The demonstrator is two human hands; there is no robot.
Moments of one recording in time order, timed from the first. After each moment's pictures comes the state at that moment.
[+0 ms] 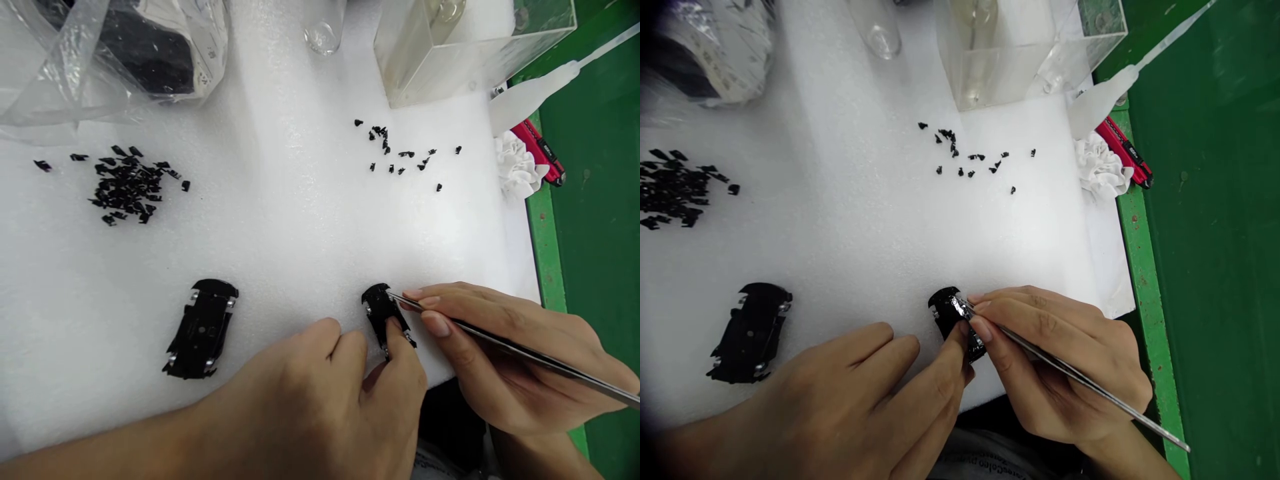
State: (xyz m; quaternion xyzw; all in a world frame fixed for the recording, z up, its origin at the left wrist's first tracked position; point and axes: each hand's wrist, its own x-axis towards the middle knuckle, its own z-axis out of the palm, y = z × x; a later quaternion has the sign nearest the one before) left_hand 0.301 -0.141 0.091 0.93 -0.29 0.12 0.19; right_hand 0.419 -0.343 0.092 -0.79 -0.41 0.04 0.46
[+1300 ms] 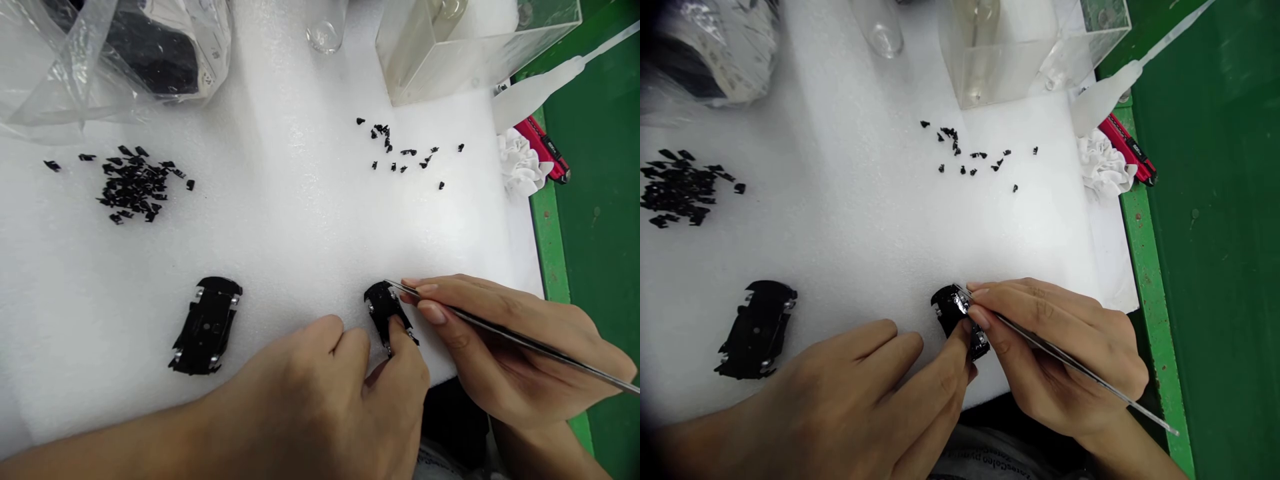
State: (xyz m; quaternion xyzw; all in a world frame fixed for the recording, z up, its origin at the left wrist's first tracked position) left_hand 0.305 -0.144 0.086 0.93 -0.28 0.14 0.21; right_hand 0.417 -0.342 0.087 -0.79 -0.39 0.03 0.47
